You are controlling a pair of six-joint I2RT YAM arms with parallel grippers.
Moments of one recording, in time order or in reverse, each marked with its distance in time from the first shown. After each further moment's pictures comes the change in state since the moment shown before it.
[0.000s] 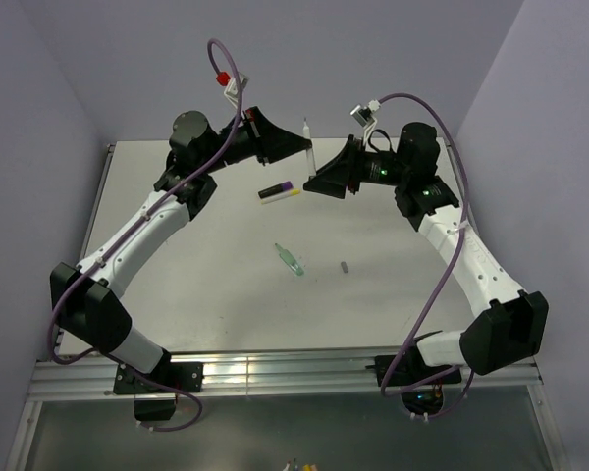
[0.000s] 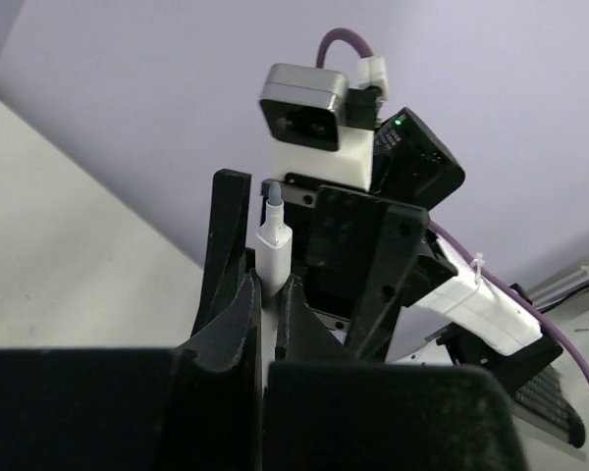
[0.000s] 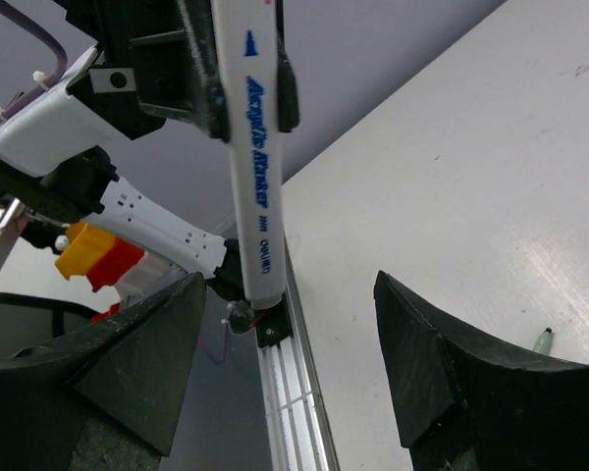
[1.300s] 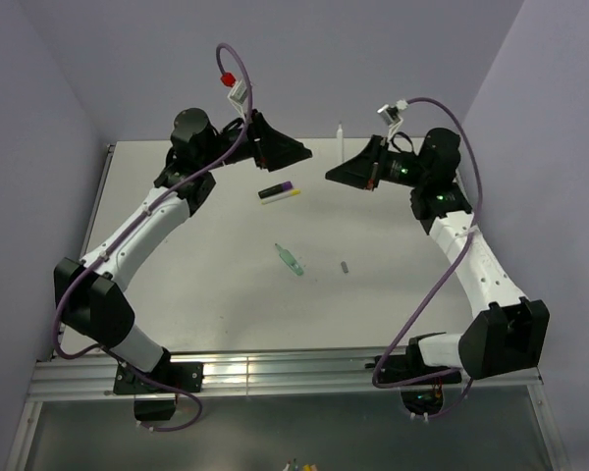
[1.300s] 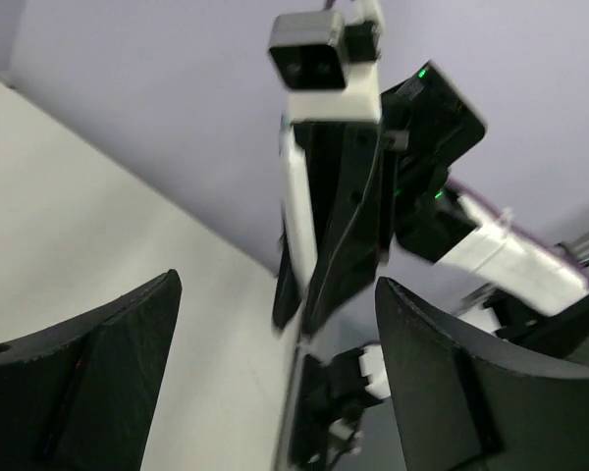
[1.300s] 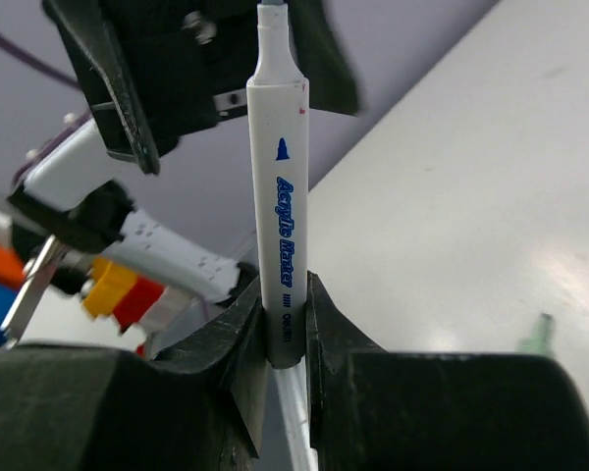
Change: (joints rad) left arm 0.016 0.027 -0.015 0.027 0.075 0.076; right arm -0.080 -0.016 -0.085 0.166 -0.043 0.195
